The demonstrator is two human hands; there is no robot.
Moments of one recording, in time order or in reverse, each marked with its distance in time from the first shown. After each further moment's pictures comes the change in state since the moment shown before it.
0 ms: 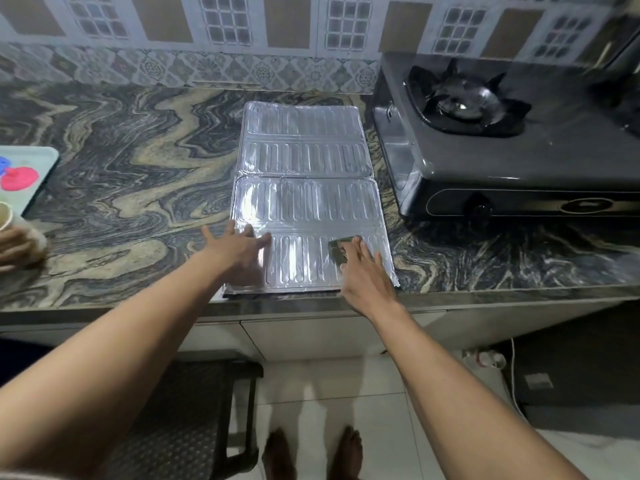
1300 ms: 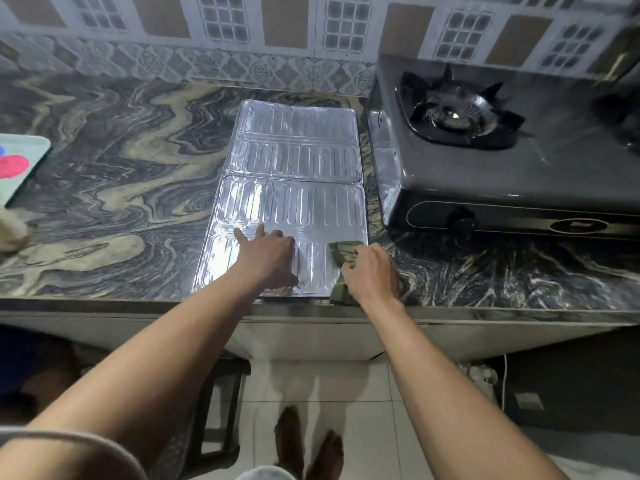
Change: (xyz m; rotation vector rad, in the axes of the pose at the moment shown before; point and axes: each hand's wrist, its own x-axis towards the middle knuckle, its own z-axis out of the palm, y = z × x) left_hand 0.023 0.097 -0.005 -0.018 0.113 -0.065; right_hand 0.012 0.033 -0.039 0.070 0.181 0.207
